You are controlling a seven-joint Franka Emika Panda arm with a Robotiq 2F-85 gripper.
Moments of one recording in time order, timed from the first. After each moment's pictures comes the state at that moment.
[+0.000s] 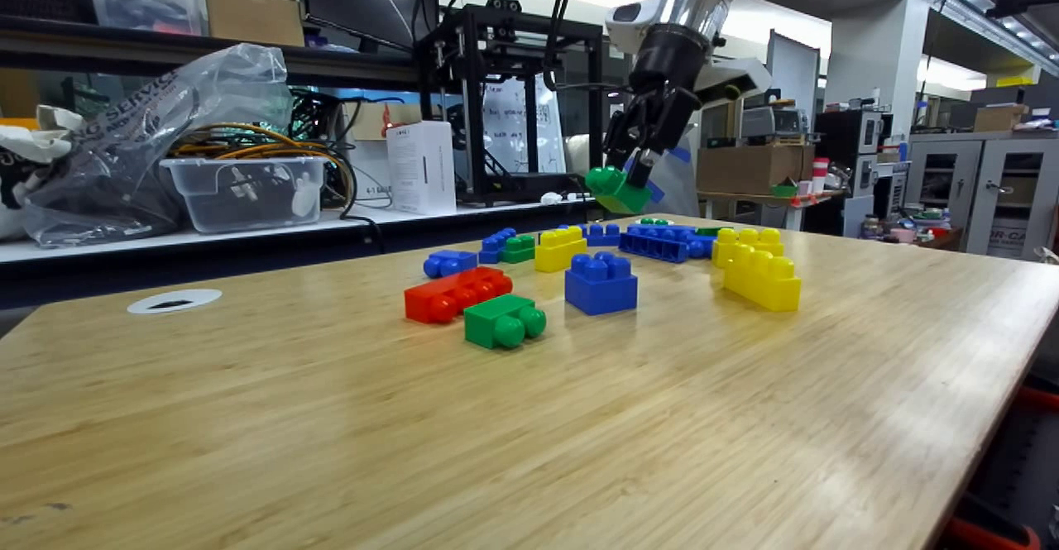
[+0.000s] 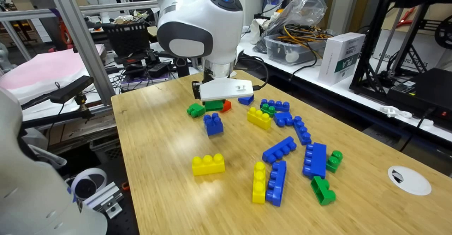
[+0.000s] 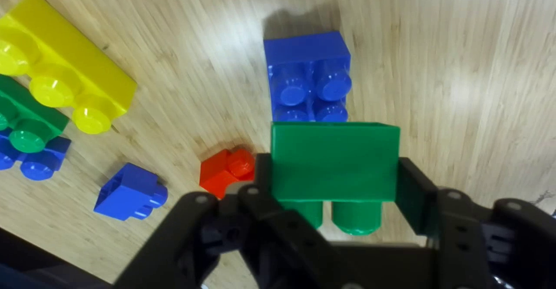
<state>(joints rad) 0.07 -0.10 0.01 -2.52 0.70 2.42 -1.70</state>
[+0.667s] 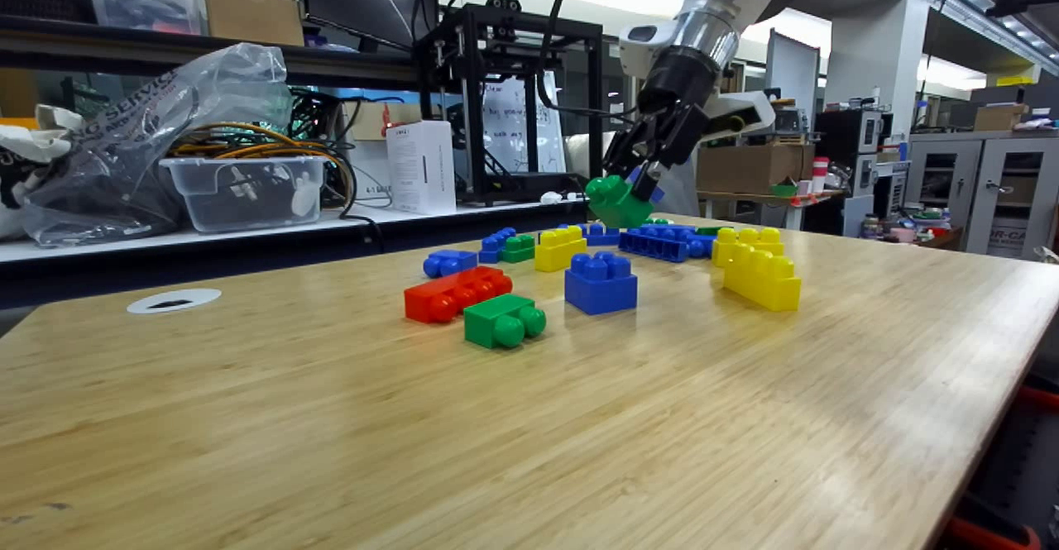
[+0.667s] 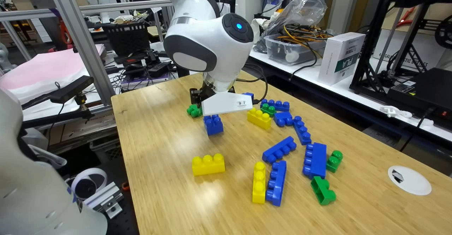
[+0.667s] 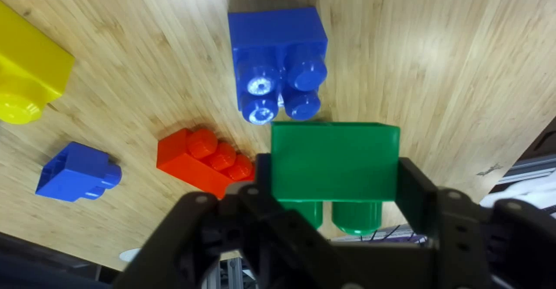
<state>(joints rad) 0.05 -0.04 -0.03 -2.52 0.89 2.29 -1.97</state>
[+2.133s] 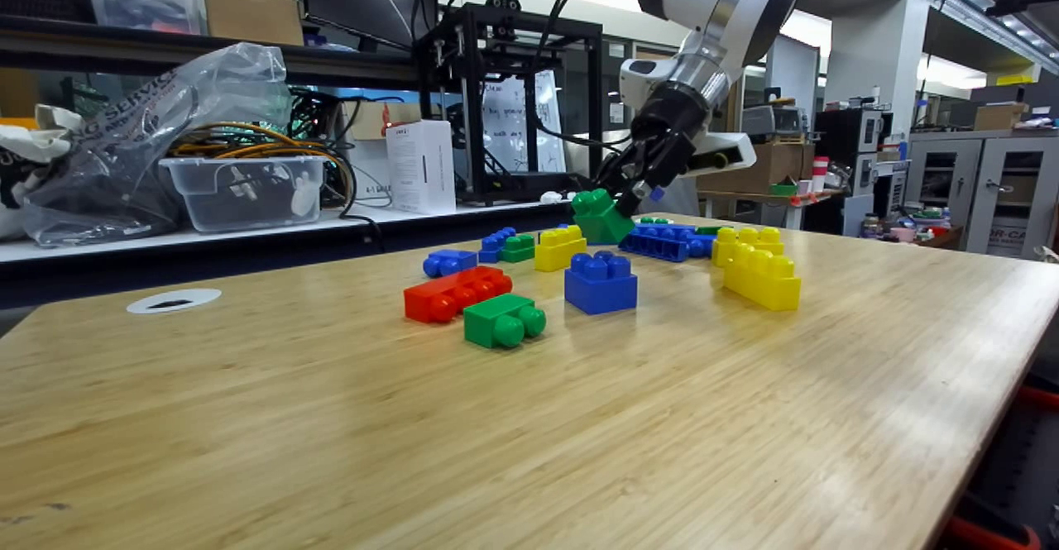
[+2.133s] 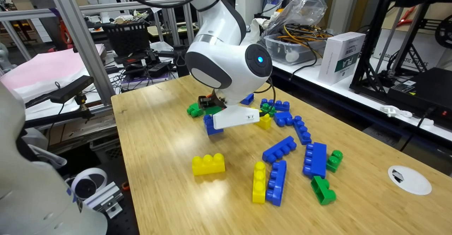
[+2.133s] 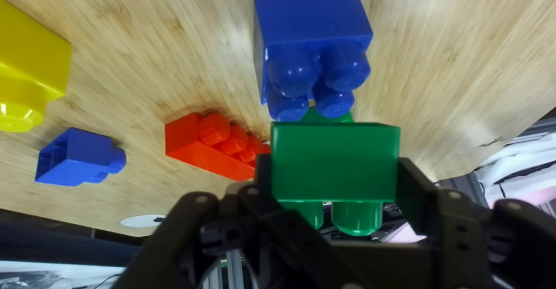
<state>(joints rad) -0.01 0.12 -0.03 -2.42 1.05 2.18 -2.18</state>
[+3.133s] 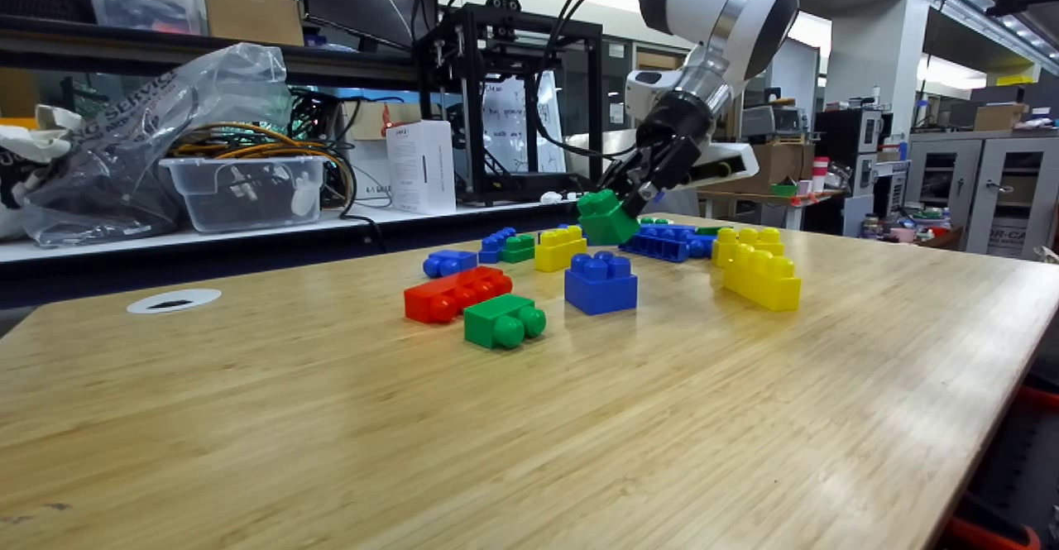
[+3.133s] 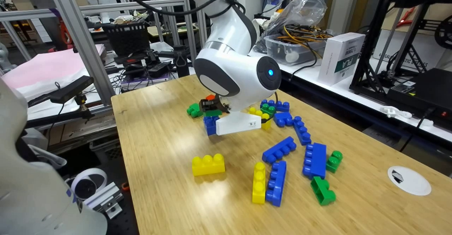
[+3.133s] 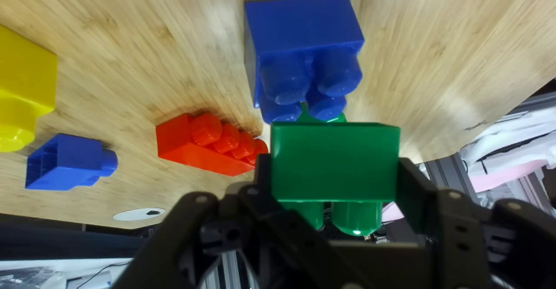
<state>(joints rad) -0.05 0.17 -0.04 -2.39 1.05 2.08 -2.21</state>
